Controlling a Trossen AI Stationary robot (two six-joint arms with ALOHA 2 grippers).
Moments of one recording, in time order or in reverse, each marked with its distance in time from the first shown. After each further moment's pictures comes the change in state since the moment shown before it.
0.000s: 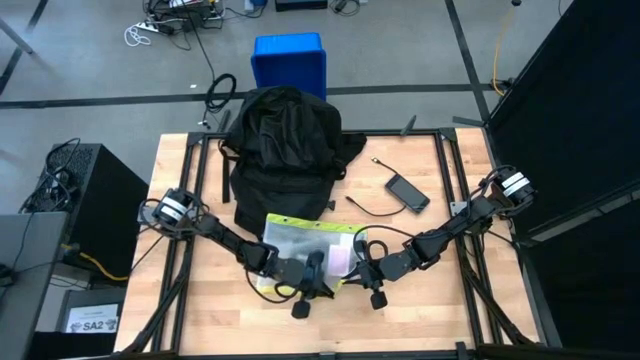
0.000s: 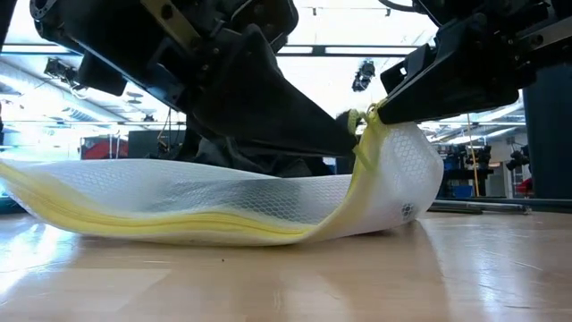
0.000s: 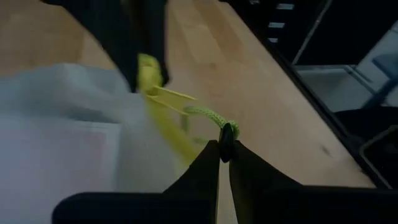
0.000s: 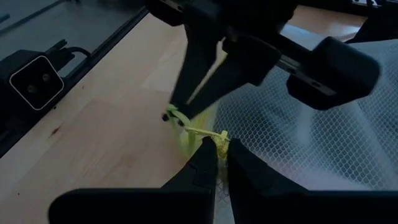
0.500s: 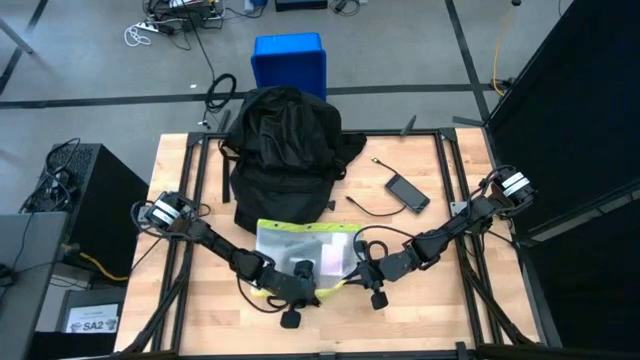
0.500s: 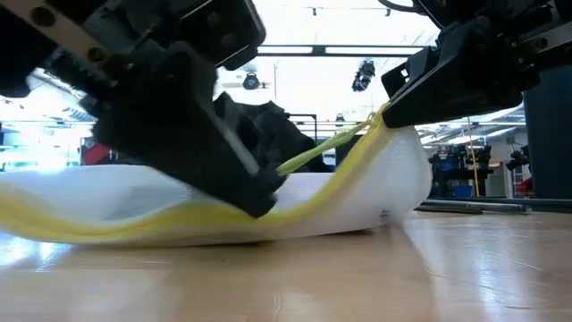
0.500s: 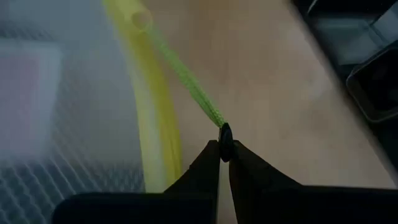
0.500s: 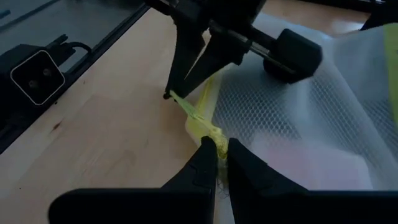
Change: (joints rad) left arm -0.097 -0.016 0.007 -0.302 -0.059 -0.141; right arm 0.000 0.000 0.000 -0.017 -0.001 0.001
